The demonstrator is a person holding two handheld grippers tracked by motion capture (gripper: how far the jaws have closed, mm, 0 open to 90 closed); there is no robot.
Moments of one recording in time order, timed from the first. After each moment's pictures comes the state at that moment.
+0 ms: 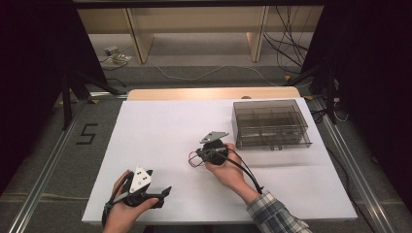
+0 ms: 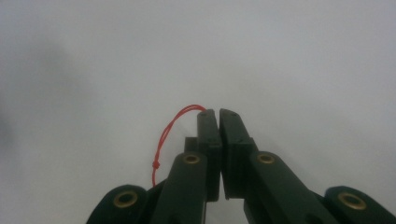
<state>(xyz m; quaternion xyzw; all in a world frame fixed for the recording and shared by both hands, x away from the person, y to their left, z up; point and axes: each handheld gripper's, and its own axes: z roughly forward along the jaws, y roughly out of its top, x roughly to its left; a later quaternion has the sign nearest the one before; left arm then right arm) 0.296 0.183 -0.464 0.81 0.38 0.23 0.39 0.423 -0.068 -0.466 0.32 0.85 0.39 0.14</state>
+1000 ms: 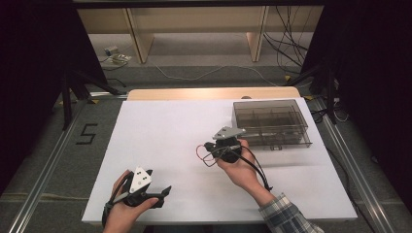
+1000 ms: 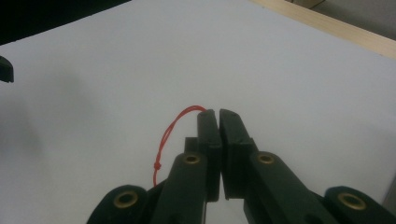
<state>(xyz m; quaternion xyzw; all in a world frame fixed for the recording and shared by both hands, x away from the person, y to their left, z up) 0.296 0.183 -0.464 0.80 0.38 0.23 0.39 0.411 -0.101 -0.432 0.32 0.83 0.43 0.16</state>
